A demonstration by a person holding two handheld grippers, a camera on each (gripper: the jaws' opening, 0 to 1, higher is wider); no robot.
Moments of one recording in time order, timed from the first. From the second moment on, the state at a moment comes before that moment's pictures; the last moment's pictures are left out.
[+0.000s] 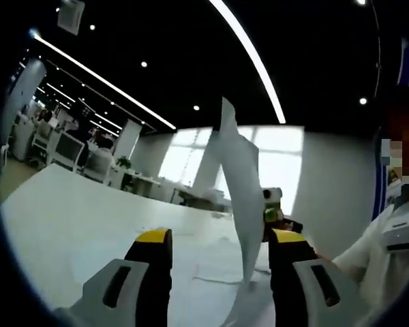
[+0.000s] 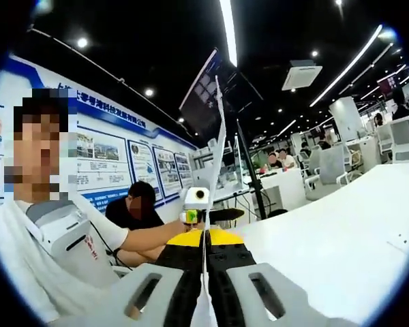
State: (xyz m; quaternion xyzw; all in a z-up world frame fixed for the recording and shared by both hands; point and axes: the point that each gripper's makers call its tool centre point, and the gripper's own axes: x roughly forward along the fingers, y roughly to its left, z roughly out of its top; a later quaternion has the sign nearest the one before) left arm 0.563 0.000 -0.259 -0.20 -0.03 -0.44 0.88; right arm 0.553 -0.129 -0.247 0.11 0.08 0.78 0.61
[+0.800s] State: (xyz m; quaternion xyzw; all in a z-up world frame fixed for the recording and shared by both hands) left arm 0.574 -0.026 -0.204 -0.21 -0.02 -0.50 0.84; right arm 0.554 -0.121 -0.248 0.12 0.09 0.78 0.60
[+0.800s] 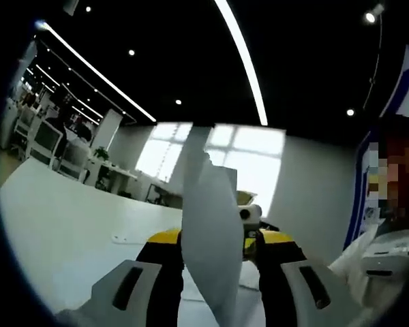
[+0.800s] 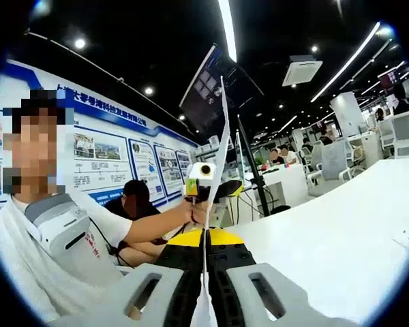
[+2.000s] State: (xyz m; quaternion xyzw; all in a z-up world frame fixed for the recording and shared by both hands) left arm 0.598 -0.036 -0.222 -0.24 0.01 -0.49 0.84; right arm 0.572 -0.120 -0.253 0.13 0.11 0.76 0.63
